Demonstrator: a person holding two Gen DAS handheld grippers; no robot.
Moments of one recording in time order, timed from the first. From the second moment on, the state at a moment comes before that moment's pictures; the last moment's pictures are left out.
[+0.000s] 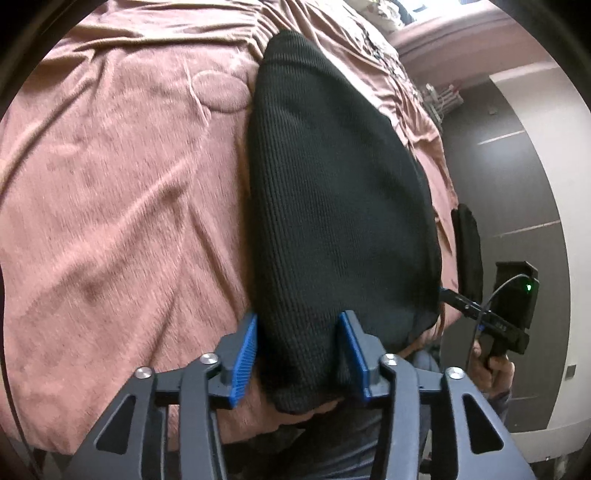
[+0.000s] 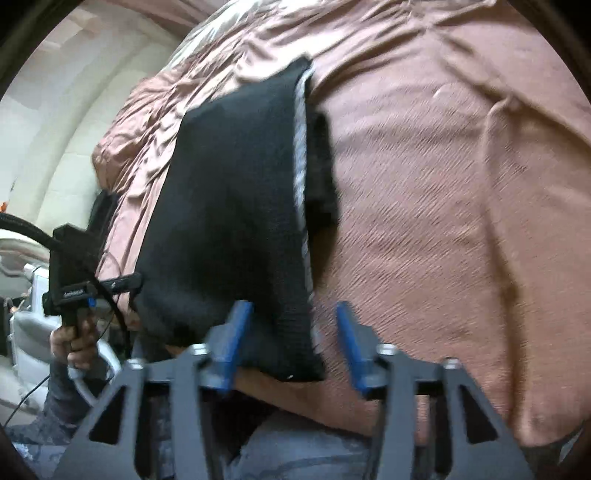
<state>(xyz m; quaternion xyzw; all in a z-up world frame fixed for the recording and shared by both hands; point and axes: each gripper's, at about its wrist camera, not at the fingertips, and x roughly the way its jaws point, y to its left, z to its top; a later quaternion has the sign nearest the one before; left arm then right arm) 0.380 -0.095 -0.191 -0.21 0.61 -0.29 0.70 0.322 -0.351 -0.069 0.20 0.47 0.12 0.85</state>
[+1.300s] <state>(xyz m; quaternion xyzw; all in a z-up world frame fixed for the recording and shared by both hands) 0.376 -0.075 -0.176 -0.29 0.59 -0.28 0.69 0.384 -0.363 -0.100 0.31 0.47 0.16 0.81</state>
